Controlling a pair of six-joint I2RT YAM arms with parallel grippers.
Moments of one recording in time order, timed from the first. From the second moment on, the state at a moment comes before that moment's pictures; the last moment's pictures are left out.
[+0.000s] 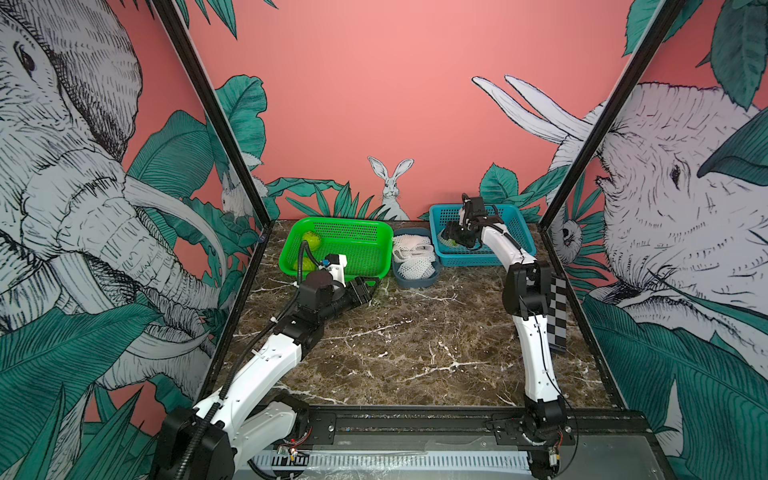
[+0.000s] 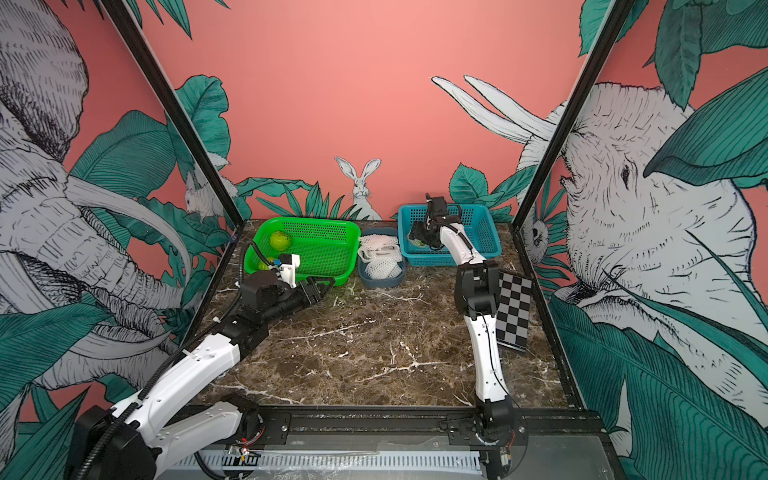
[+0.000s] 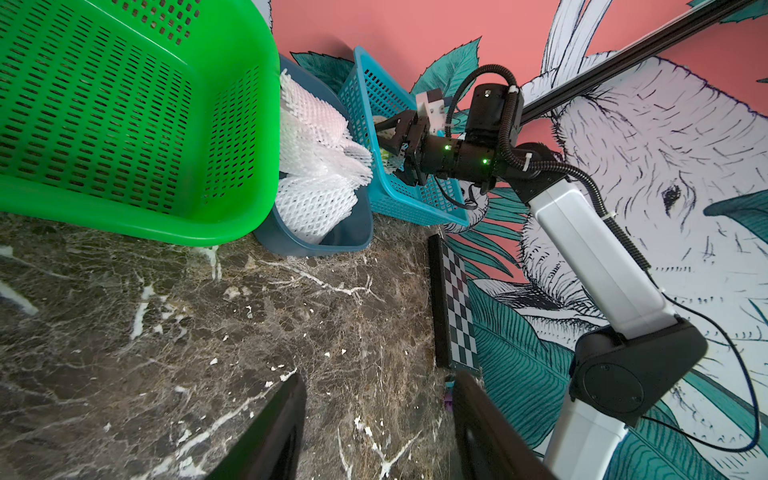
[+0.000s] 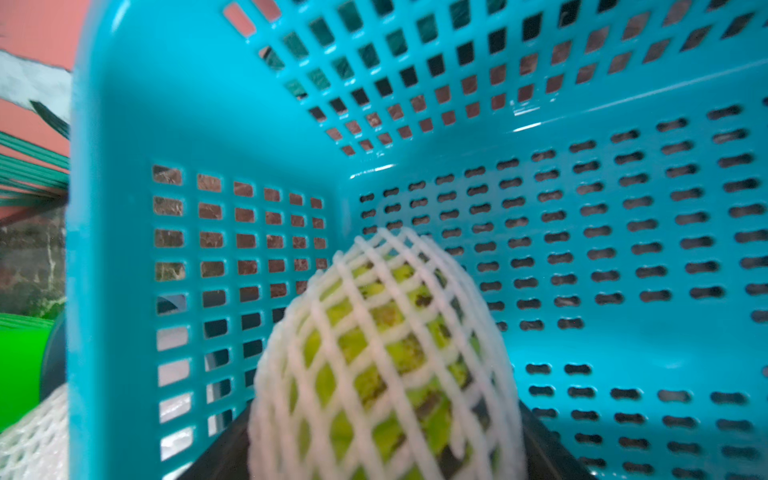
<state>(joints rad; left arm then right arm) -0.45 1.02 0.66 0.02 0.35 -0.84 0.20 2.51 2.31 -0.73 -0.20 0.39</state>
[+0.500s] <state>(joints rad) -0.46 1.02 0.66 0.02 0.33 -0.84 0.22 2.52 2.32 -0.81 -0.16 0.33</state>
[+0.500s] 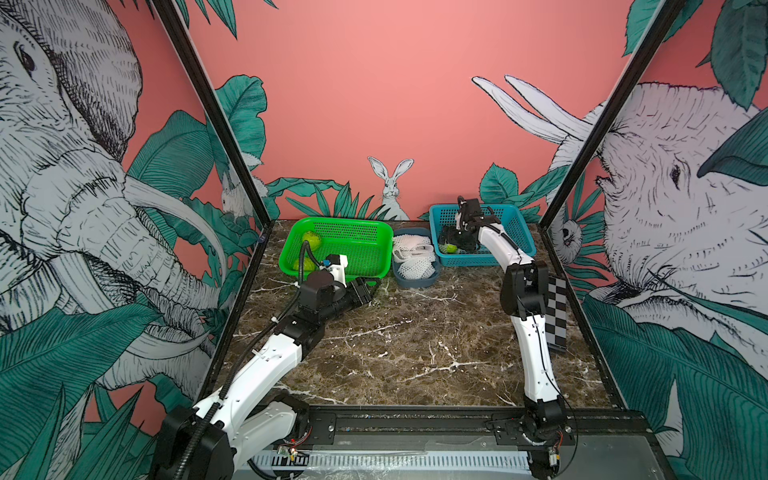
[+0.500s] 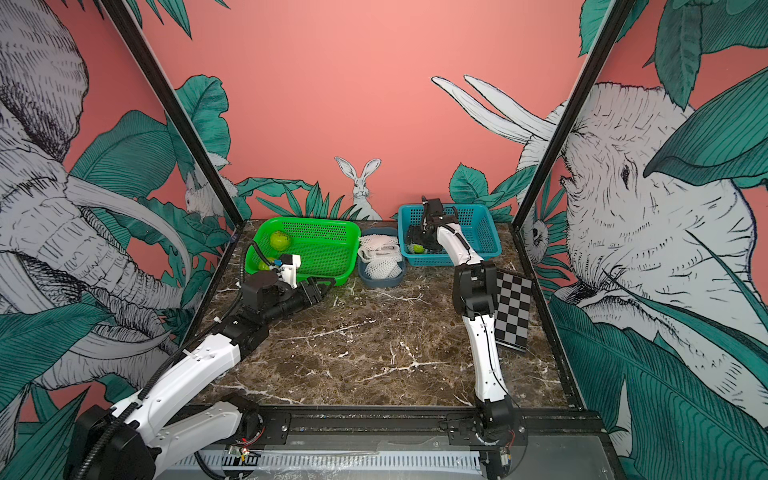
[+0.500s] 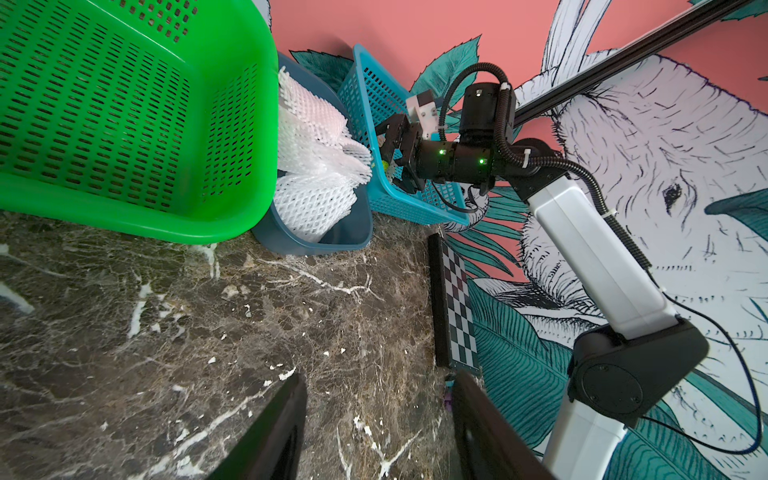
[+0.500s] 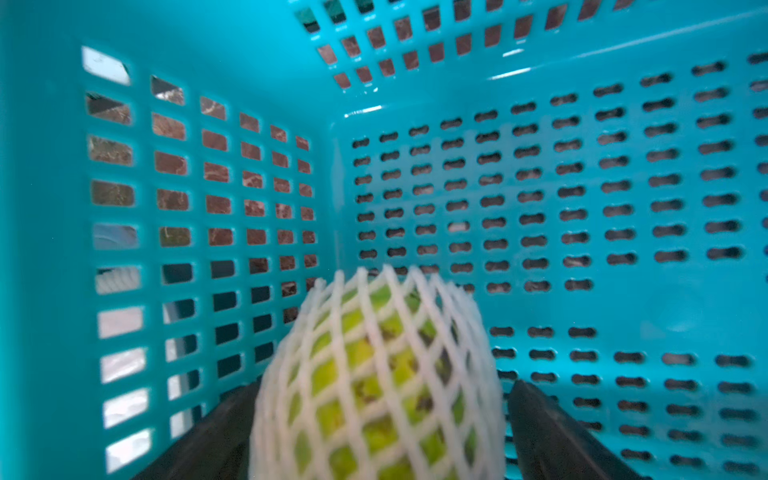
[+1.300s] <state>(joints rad) -0.44 1.13 1.02 -0.34 0.24 -0.70 0.24 1.87 1.75 -0.63 -0.08 0.24</state>
